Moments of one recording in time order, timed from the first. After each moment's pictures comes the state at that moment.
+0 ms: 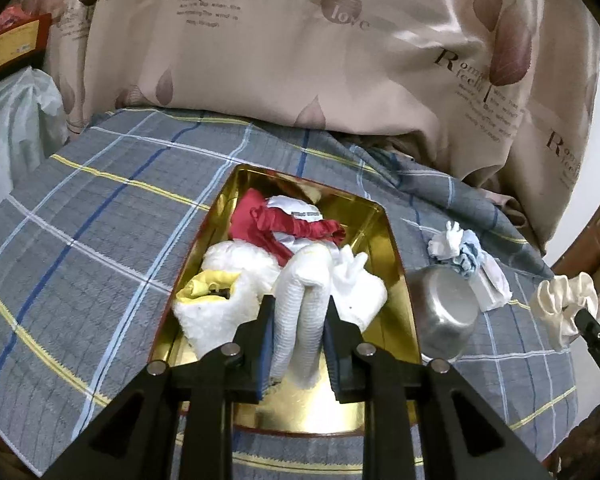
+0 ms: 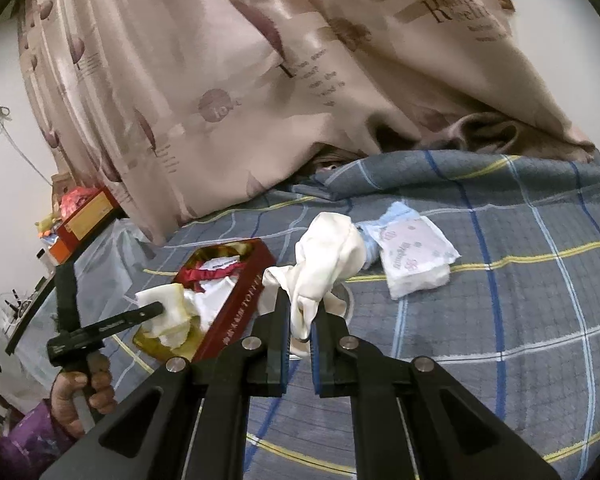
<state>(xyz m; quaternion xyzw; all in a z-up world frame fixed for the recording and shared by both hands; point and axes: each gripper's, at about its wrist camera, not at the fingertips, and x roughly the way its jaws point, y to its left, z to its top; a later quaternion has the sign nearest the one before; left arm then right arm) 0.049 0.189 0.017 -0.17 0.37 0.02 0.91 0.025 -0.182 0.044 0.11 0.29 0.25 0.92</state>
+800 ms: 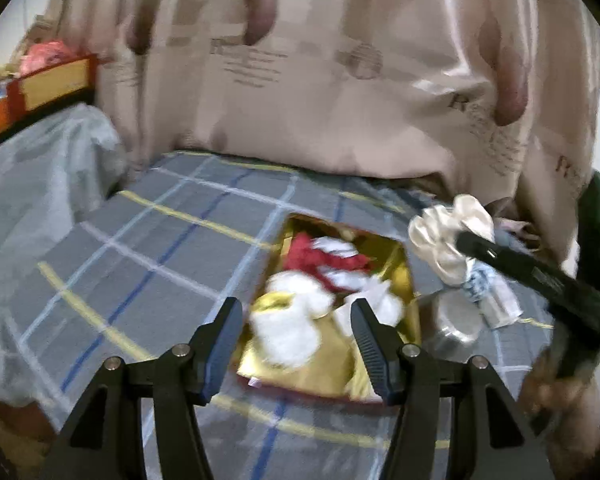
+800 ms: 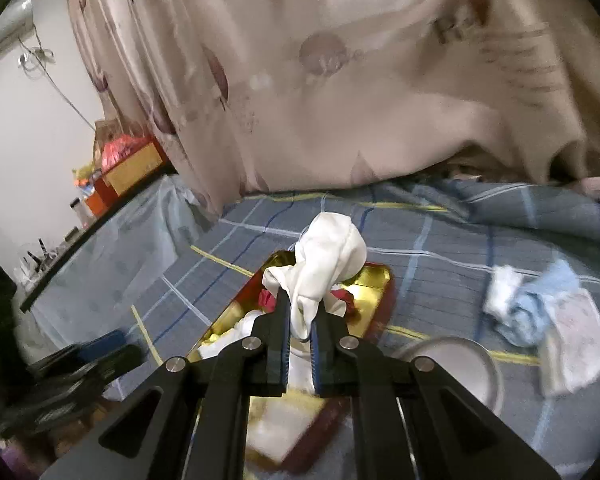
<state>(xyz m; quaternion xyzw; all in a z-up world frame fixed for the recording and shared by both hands) -0.019 0.194 0.079 -0.13 0.33 0.12 0.93 0.106 -0.011 0.054 0.04 0.31 0.36 0.88</state>
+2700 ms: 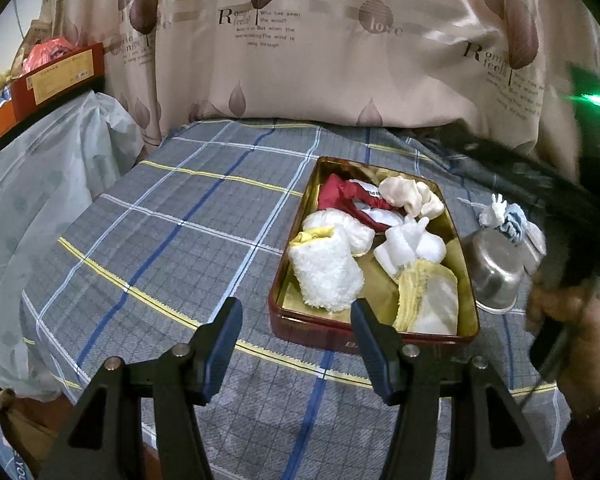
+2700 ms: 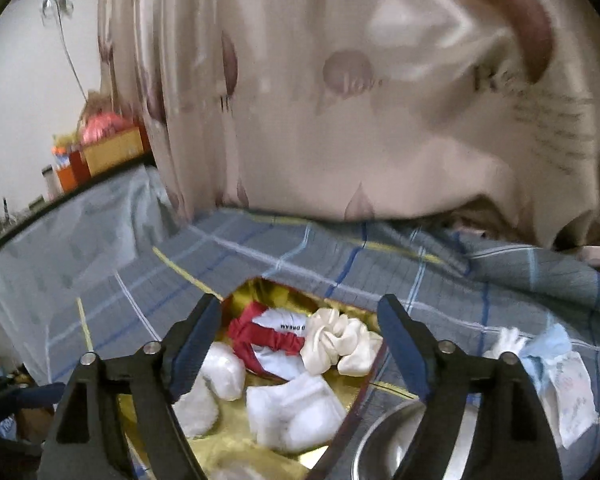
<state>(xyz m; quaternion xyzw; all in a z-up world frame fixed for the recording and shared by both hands) -0.031 0.199 0.032 -0.09 0.38 0.14 0.91 0.101 0.024 0.047 -0.04 0.22 0.32 0.92</state>
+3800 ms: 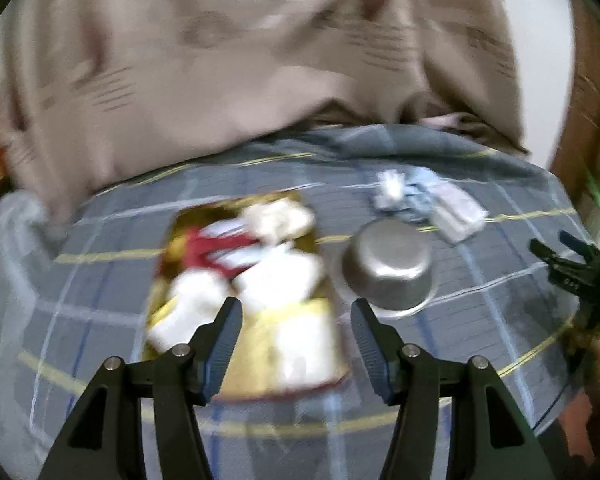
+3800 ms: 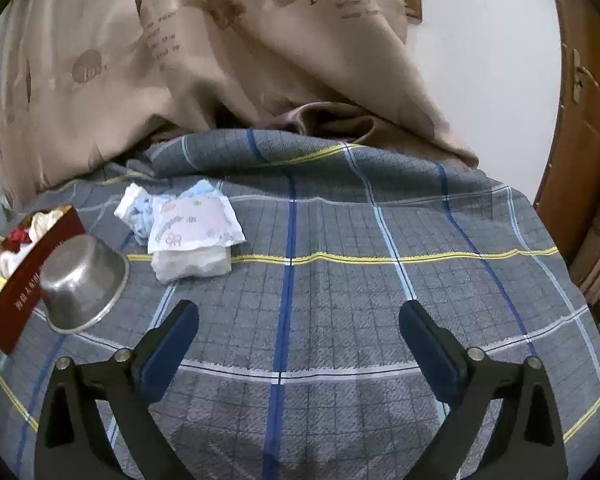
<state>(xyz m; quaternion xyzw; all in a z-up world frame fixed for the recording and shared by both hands) 0.043 0.077 0.064 0.04 0.40 -0.04 0.92 0.069 -0.269 -0.022 -0.01 0.28 0.02 0.96</state>
